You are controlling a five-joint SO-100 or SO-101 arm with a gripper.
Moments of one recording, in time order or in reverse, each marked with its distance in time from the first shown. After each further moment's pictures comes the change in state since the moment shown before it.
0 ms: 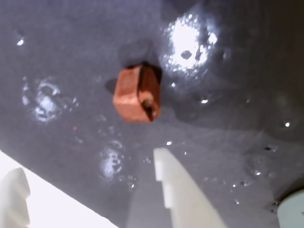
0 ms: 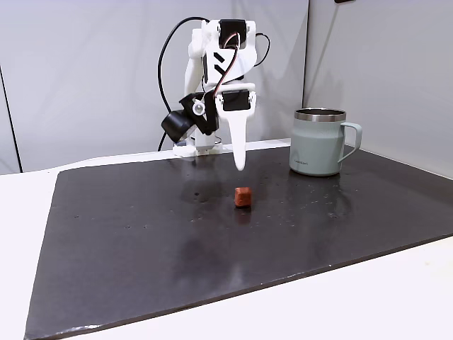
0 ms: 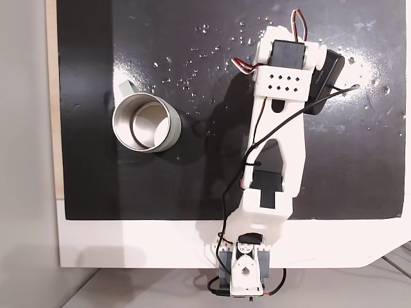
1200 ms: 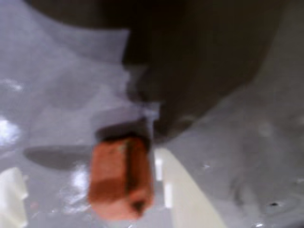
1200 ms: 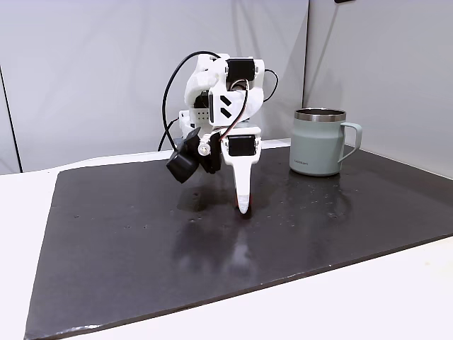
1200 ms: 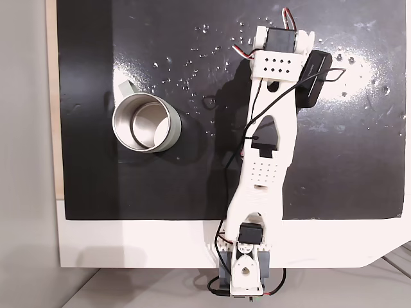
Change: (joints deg) arm 0.0 -29.7 -33.3 13.7 -2.3
